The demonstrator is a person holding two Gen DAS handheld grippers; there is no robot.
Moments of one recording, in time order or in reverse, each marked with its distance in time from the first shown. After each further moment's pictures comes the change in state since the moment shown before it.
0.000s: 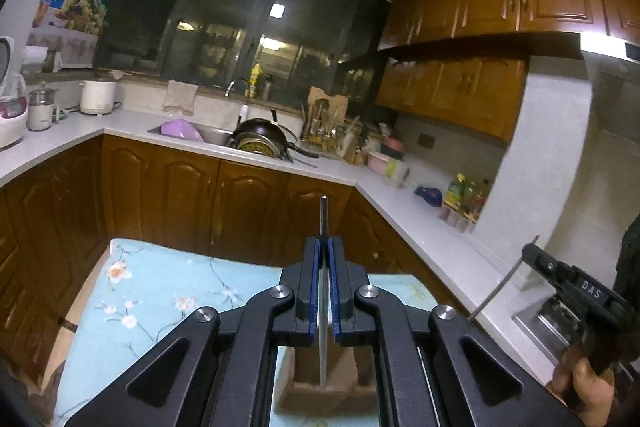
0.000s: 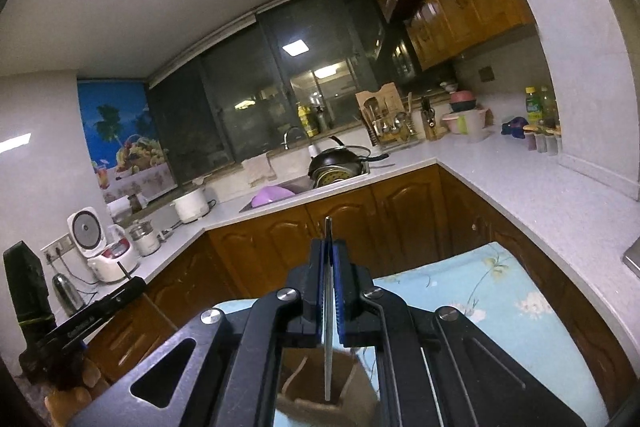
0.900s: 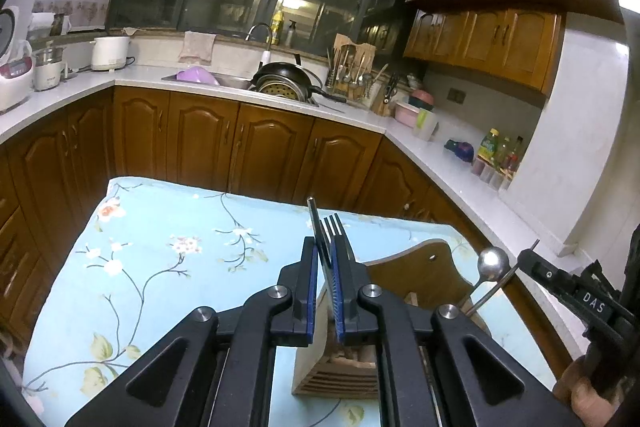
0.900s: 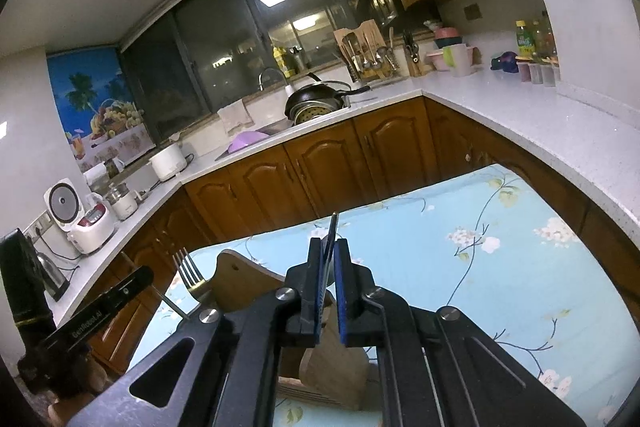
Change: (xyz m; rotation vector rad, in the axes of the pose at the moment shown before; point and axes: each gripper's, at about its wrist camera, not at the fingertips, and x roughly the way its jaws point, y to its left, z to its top) left arm 0.105 0.009 -0.054 -0.021 0.152 0.067; right arm 0.063 -0.027 -0.075 0.052 0.186 -0.053
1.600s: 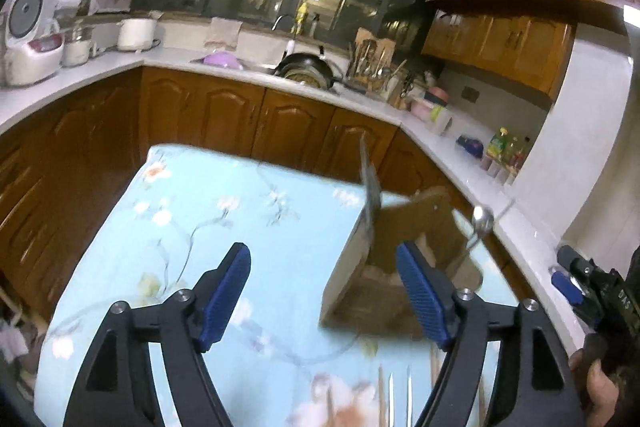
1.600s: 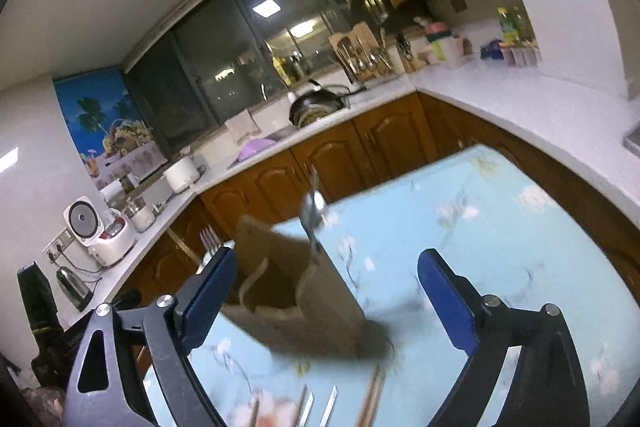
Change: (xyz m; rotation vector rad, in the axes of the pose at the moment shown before) left arm -0.102 0.031 -0.045 -0.062 0.048 0.044; right arm -0.065 -0.028 -0.034 0.088 -0.003 0.044
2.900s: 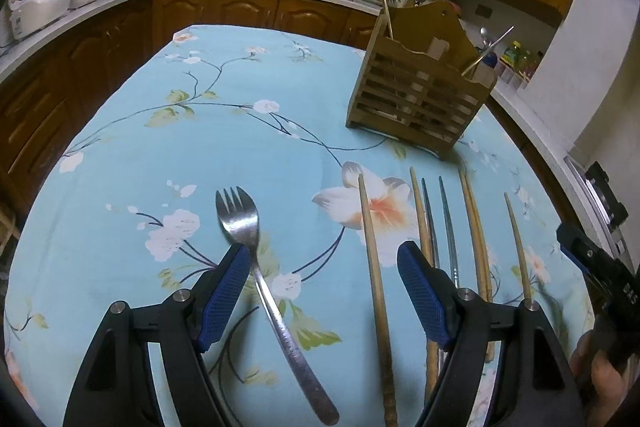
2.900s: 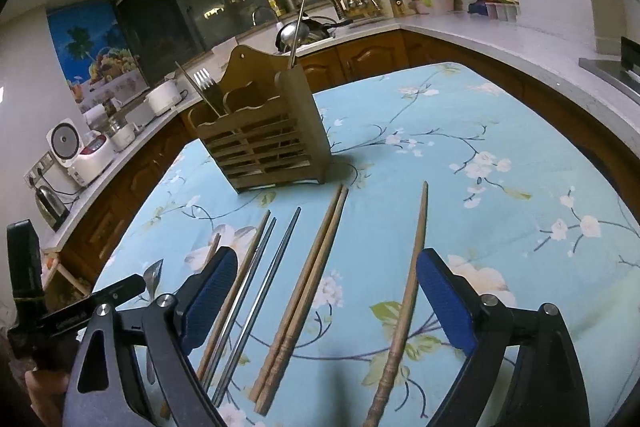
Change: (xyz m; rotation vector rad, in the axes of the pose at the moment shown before) left arm -0.081 0.008 -0.102 0.022 0.284 0.057; right arm -0.047 -0.002 -0.133 -0.100 0.194 -0.101
